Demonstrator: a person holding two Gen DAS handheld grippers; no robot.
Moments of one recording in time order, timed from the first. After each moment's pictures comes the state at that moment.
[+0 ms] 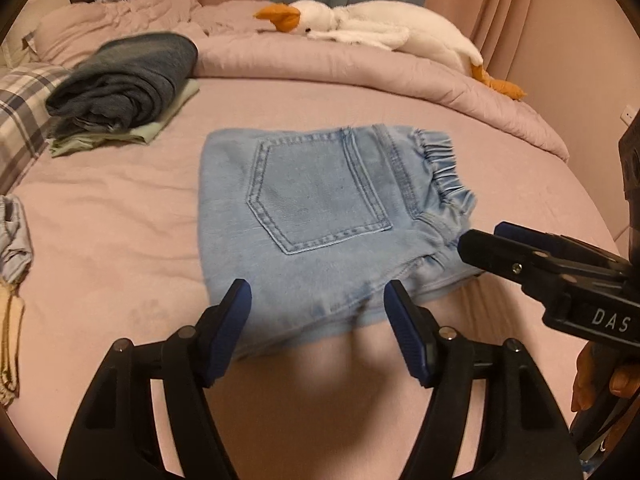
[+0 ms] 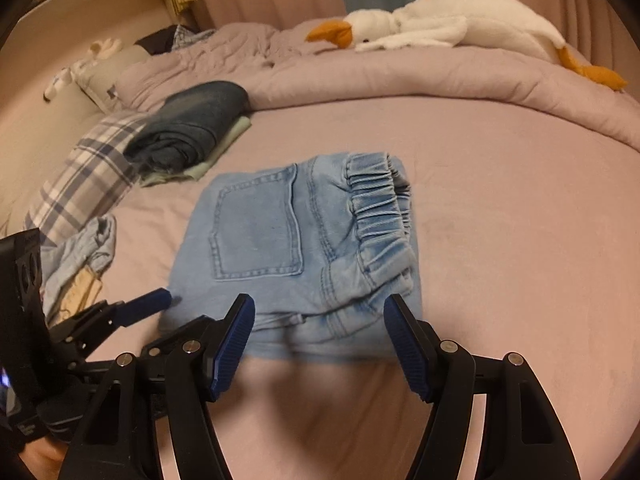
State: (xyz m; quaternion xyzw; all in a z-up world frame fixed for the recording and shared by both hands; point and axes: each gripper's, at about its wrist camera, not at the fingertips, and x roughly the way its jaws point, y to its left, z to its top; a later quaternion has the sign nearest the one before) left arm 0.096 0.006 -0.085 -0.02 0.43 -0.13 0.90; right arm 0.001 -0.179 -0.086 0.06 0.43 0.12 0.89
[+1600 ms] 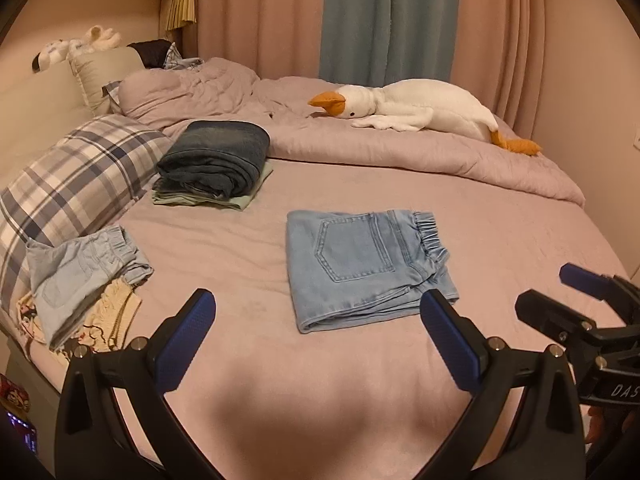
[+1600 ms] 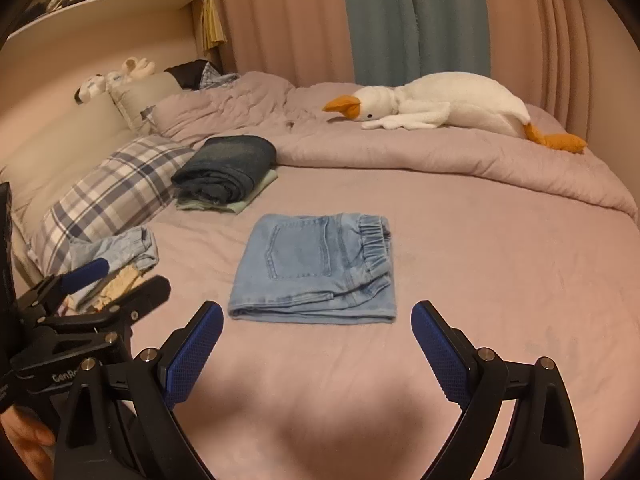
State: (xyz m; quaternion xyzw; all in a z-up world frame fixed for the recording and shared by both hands) left arm -0.009 0.025 0.015 -0.02 0.33 -0.03 0.94; right arm -0.102 -0.161 -0.003 0.02 0.34 0.10 0.93
